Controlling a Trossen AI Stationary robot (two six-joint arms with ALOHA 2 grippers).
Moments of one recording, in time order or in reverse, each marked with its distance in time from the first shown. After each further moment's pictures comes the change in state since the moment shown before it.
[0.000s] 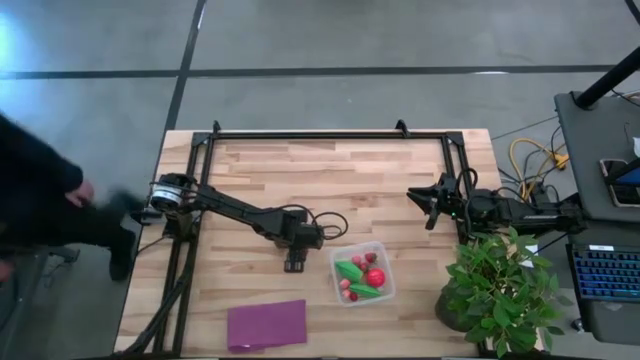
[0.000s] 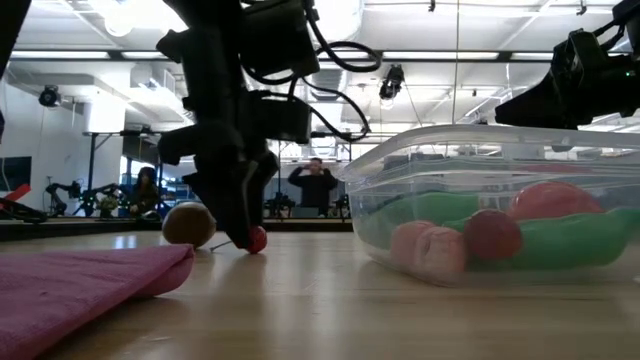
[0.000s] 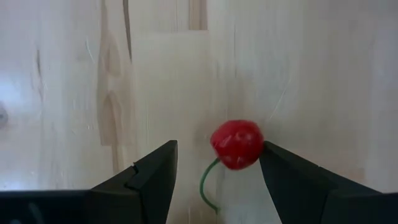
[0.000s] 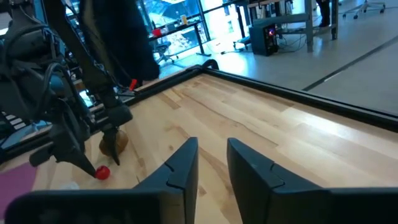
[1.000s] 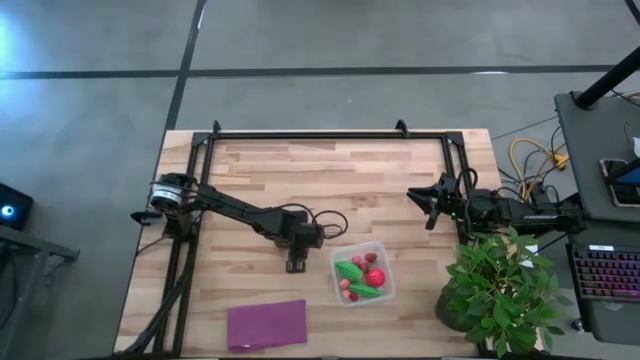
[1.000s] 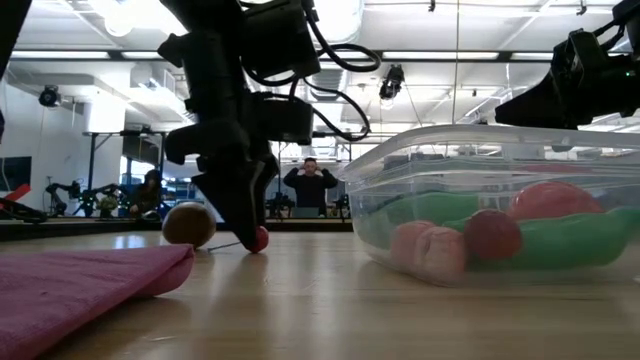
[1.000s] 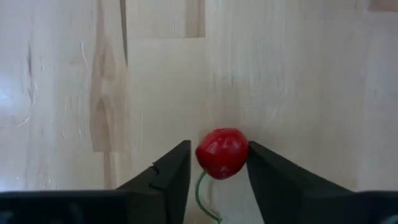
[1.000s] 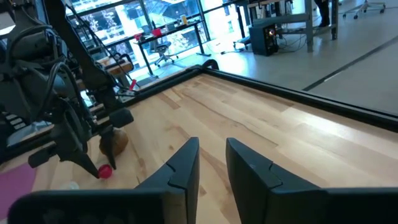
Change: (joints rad) left arm 0.004 0.000 -0.014 0.040 0.025 -0.028; right arm 0.000 0.000 0.000 0.000 0.000 0.000
